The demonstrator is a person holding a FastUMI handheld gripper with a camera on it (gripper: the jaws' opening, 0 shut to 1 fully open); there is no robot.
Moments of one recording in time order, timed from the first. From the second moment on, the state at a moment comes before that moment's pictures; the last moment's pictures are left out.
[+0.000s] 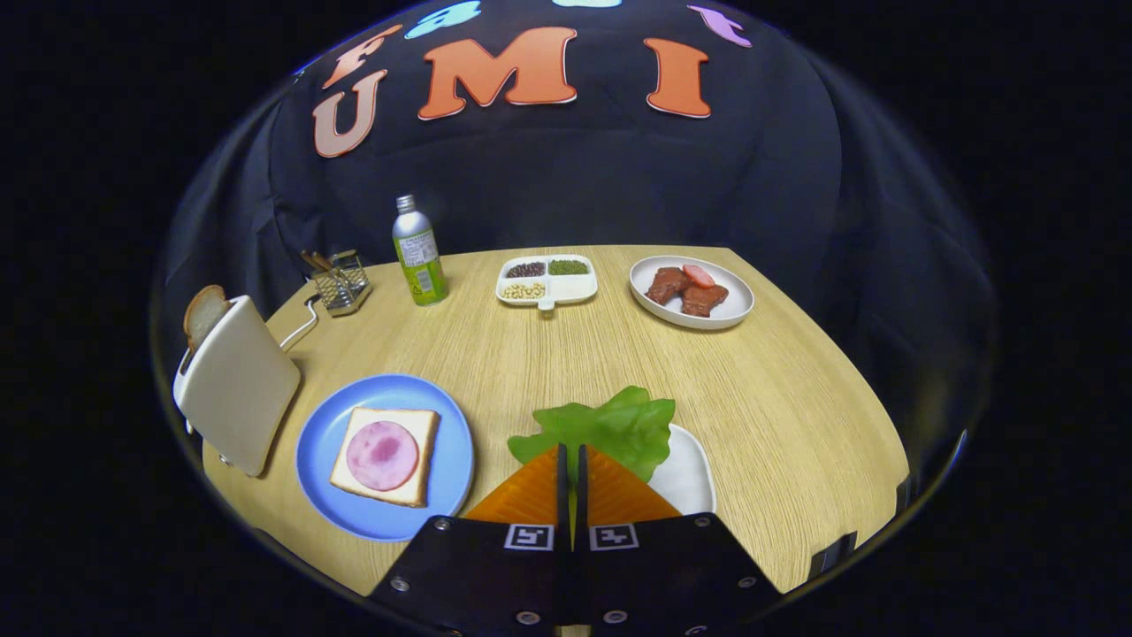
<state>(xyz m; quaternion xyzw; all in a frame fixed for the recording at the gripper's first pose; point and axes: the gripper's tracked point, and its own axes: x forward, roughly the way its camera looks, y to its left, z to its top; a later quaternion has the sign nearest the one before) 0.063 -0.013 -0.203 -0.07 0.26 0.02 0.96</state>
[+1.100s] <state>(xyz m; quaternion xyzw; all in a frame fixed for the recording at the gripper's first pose) 0.041 0.160 -0.230 -0.09 0.28 0.11 0.95</state>
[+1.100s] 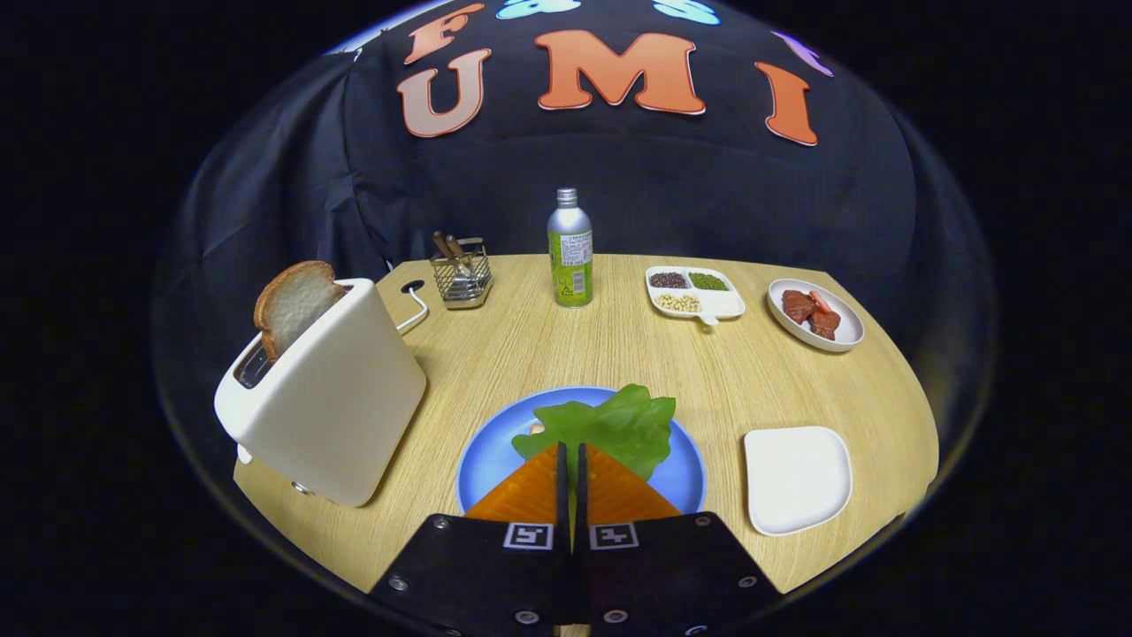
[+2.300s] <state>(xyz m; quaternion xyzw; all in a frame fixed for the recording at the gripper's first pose) 0.034 0.170 -0.202 -0.11 0.26 0.05 0.96</state>
